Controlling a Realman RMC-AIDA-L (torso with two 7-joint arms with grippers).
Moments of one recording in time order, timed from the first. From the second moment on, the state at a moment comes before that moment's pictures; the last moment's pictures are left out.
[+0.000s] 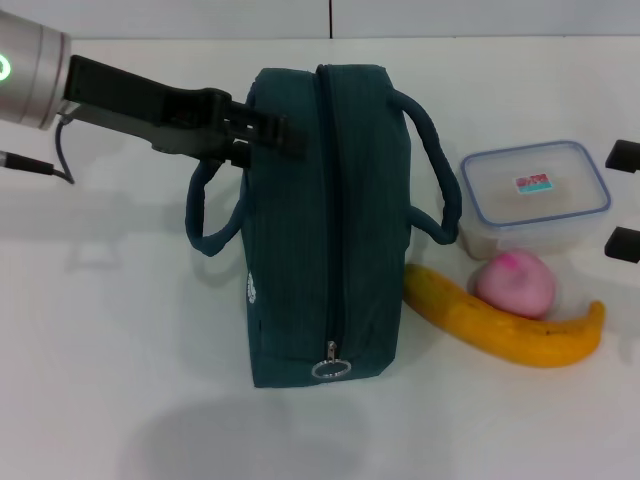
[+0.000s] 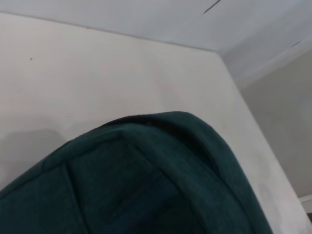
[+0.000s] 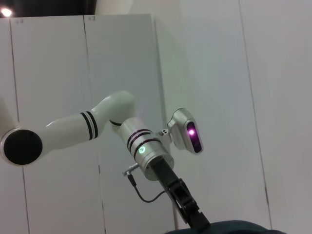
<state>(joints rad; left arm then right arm) -0.66 -2.00 0.93 1.17 2.09 1.76 -2.74 0.37 1.89 -0.92 -0.62 -1.45 -1.90 1.17</state>
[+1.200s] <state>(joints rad) -0.68 -2.01 0.94 1.13 2.15 1.75 -2.74 0.34 1.94 -0.75 -0.50 -1.44 -1.90 1.16</state>
